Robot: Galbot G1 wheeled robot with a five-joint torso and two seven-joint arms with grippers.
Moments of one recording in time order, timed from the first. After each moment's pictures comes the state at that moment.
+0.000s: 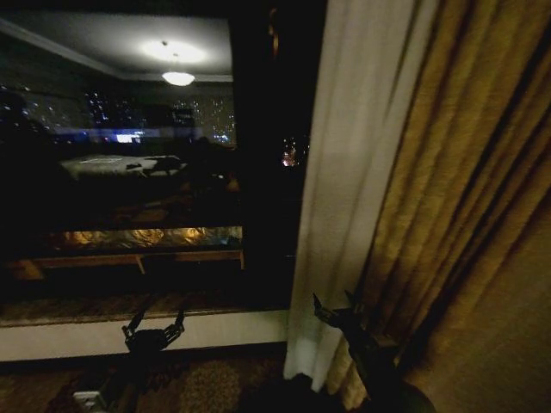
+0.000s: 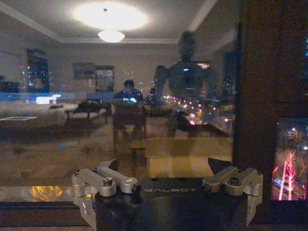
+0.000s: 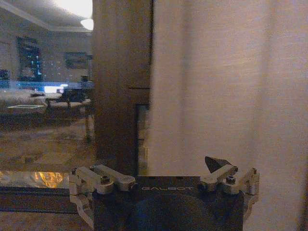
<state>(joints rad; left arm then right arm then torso) 1.78 -1.51 -0.84 -2.40 -0.24 0.23 0.13 -1.55 1.22 0.44 2.29 0.28 -0.31 0.19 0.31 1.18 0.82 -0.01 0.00</state>
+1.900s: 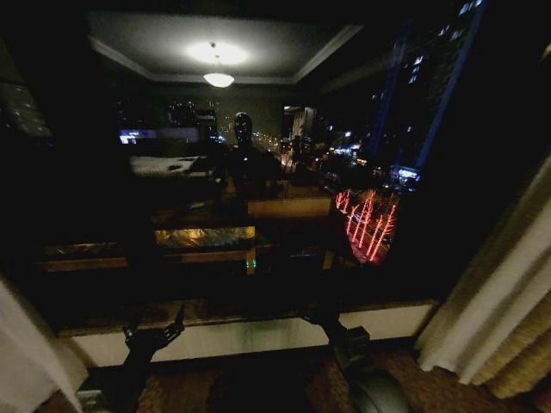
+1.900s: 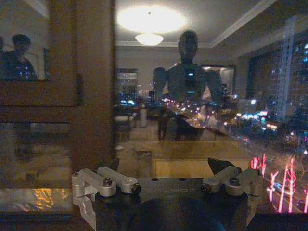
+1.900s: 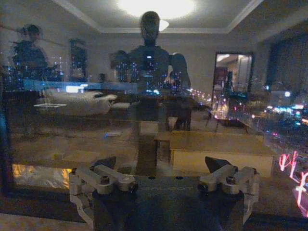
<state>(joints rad) 1.78 -1.53 -0.82 -2.41 -0.22 0.23 0.13 -1.43 1.19 0.30 2.21 0.27 -0.31 0.20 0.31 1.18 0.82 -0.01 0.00</state>
